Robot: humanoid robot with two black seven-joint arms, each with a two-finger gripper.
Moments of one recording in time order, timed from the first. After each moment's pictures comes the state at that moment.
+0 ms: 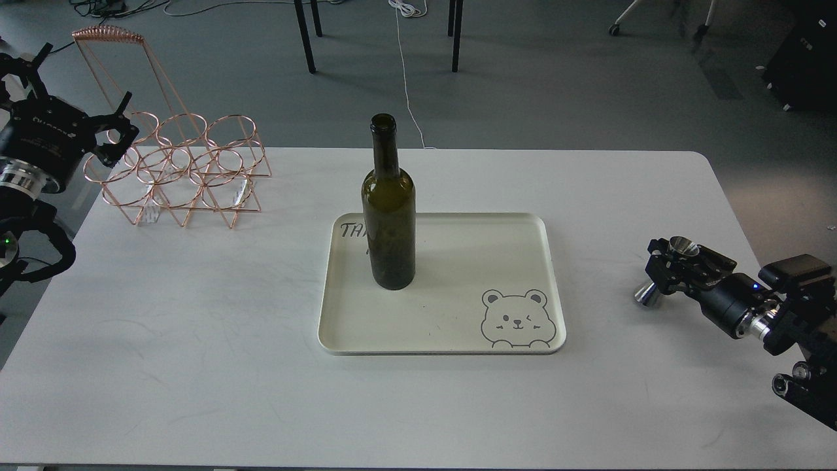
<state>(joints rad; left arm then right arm) -0.60 0.66 -0.93 -0.82 -0.29 -0.47 -0.17 0.53 -0.69 0.23 0.84 -1.46 -0.49 0.49</state>
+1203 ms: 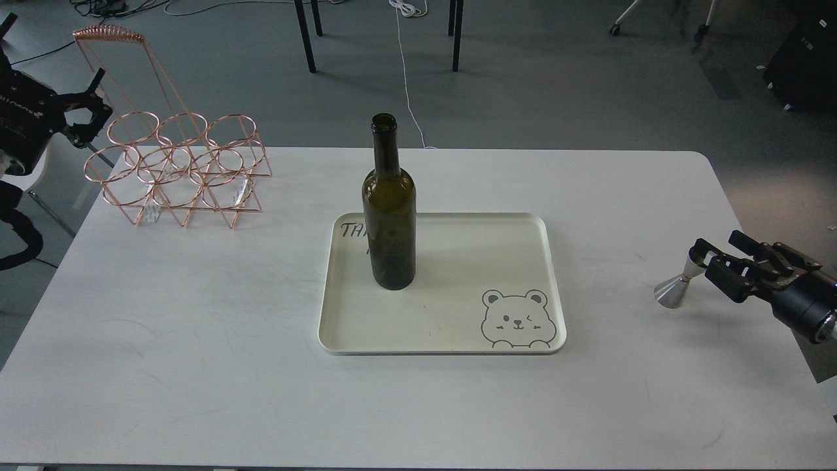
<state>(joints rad) -0.60 0.78 -0.94 -0.93 -0.29 -0.47 -0.18 0.48 -1.02 0.22 1.10 -1.36 -0.49 0.49</state>
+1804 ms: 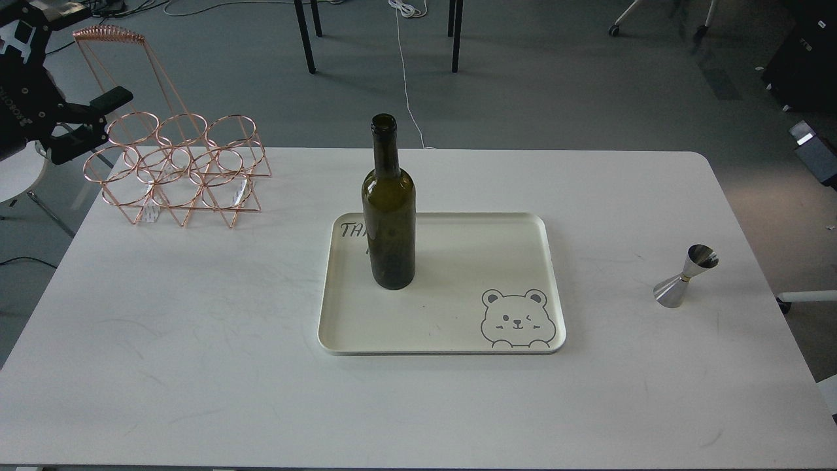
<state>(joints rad) -0.60 1.25 -0.79 -1.51 0.20 -0.49 -0.18 0.73 -0.96 0.24 0.98 -0.80 -0.39 0.49</state>
